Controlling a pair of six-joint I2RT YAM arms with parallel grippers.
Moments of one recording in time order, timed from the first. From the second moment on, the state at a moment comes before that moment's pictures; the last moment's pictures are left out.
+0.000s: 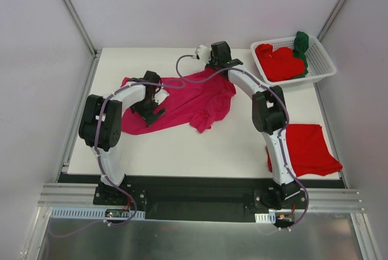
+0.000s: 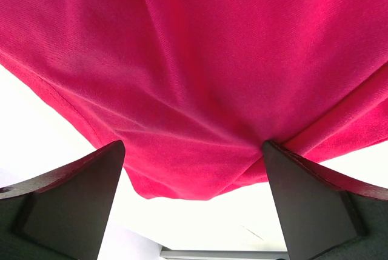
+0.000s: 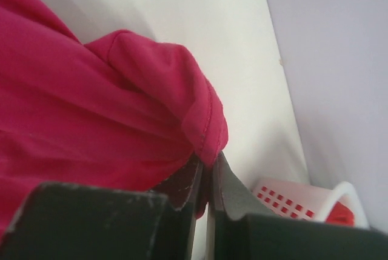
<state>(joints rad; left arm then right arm) -0.28 1.88 1.26 -0.81 -0.14 0.46 0.46 2.39 2.07 -0.34 0.21 -0.84</state>
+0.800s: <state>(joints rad) -0.30 1.89 1.27 -0.82 -0.14 0.48 0.44 2.01 2.02 -0.71 0.17 -0.70</state>
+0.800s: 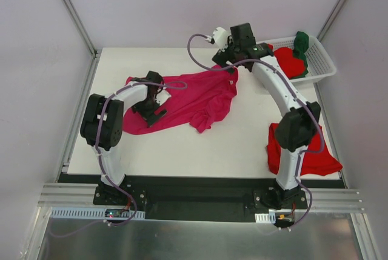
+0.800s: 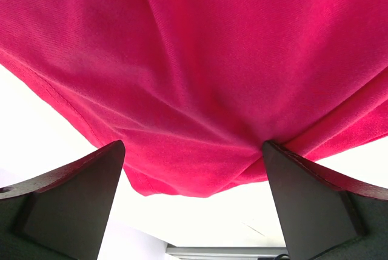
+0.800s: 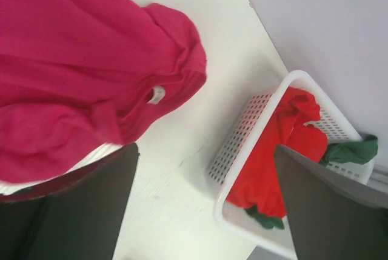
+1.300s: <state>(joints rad) -0.30 1.90 1.29 -0.84 -0.14 0.43 0.50 1.90 1.58 -0.93 -0.14 -0.44</state>
